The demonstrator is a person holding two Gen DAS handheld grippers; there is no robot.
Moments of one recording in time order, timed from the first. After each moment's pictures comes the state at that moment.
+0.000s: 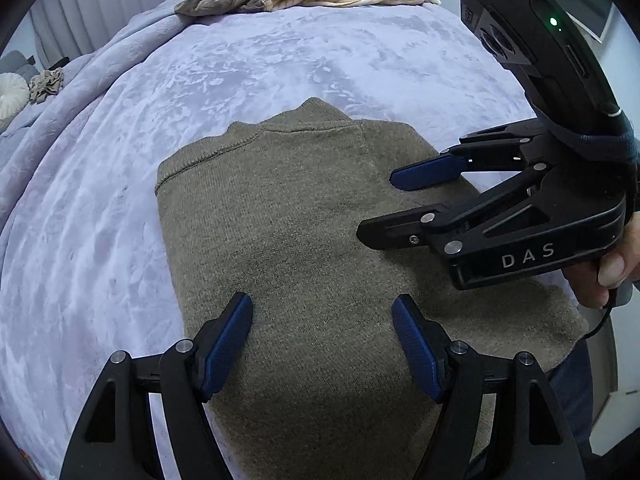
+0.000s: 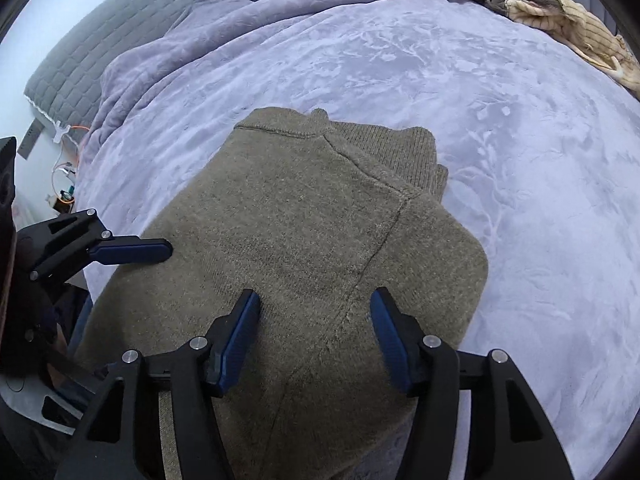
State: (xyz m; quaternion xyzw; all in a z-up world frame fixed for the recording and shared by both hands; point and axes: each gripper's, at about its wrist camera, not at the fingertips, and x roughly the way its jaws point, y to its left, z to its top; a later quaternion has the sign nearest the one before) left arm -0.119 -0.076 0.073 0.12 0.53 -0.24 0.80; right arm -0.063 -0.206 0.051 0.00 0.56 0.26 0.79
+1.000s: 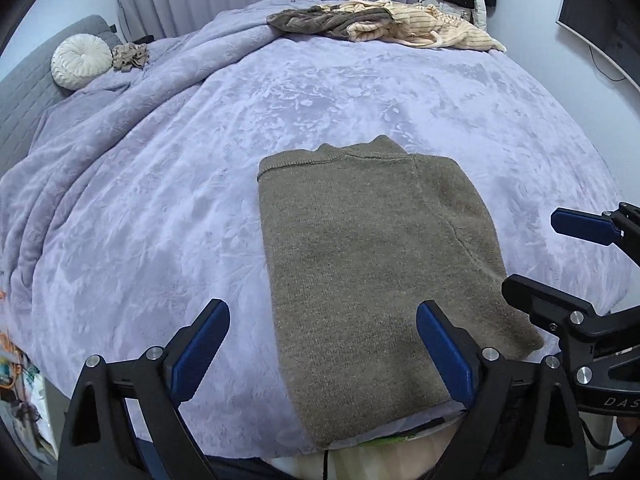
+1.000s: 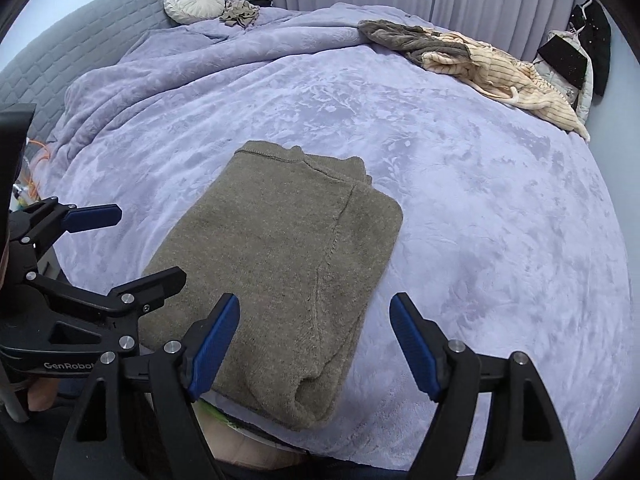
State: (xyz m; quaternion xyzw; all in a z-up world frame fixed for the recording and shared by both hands) left arm -0.166 -0.046 0.142 0.10 0.51 -0.10 0.85; right arm -0.173 -0.192 0.153 -0.06 0.51 0.10 0.85
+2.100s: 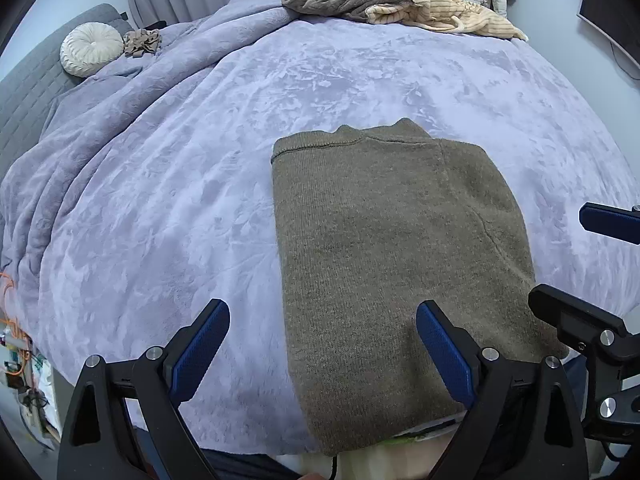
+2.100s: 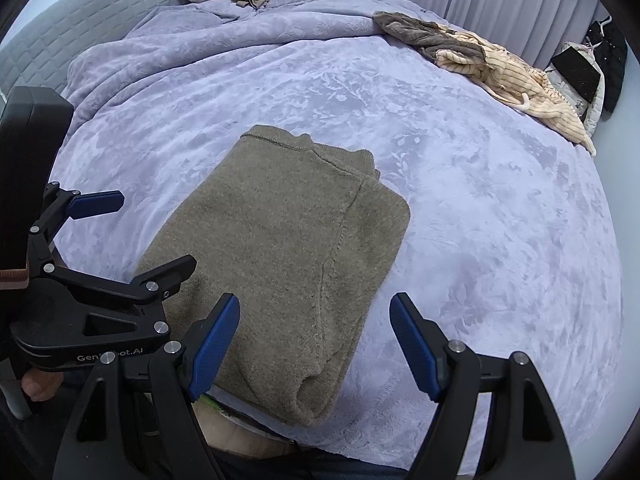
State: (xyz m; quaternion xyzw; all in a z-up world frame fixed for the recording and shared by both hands) left arm -0.152 -0.044 0.125 0.10 0.54 -0.07 0.83; right arm -0.166 -0.180 0.152 -0.09 0.53 0.11 0.84
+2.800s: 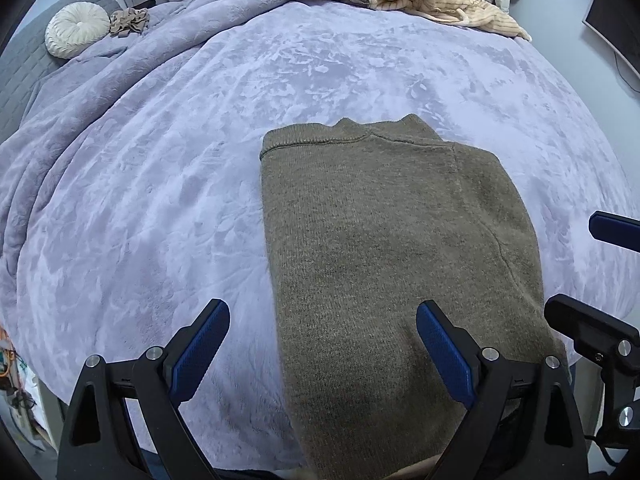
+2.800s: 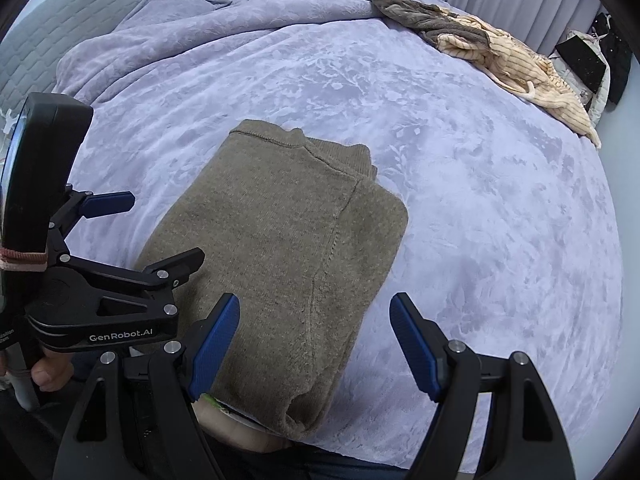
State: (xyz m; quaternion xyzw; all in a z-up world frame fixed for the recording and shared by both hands) left arm -0.117 -0.039 0.106 0.07 0.58 -0.09 0.81; right arm -0.142 -0.181 0.150 -0.09 0.56 0.10 0.82
